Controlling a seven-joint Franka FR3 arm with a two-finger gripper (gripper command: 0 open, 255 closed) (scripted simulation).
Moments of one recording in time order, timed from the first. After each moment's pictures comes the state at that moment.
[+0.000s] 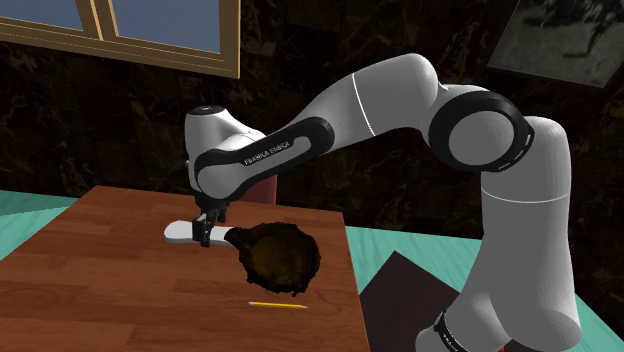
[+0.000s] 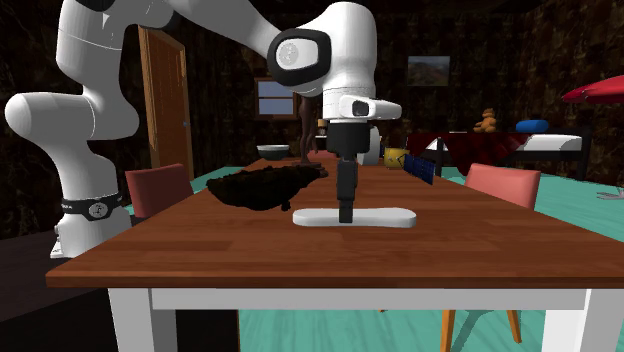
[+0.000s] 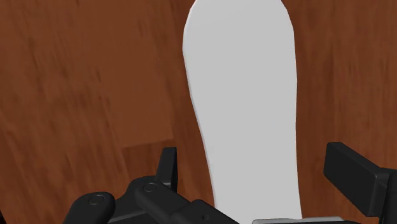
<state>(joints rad) 0.28 0.48 0.16 -1.73 -0.09 2.20 -0.11</state>
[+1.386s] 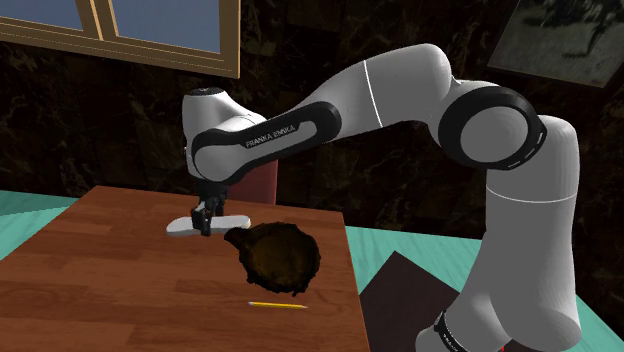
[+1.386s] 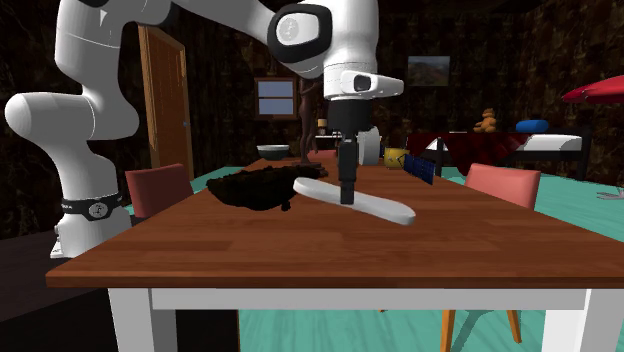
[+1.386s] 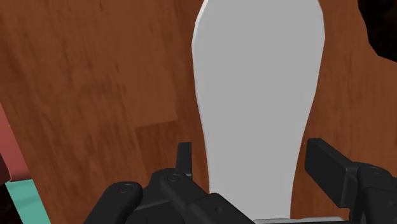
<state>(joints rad) 0.28 0.44 0.17 -1.69 -0.08 2.12 -0.11</state>
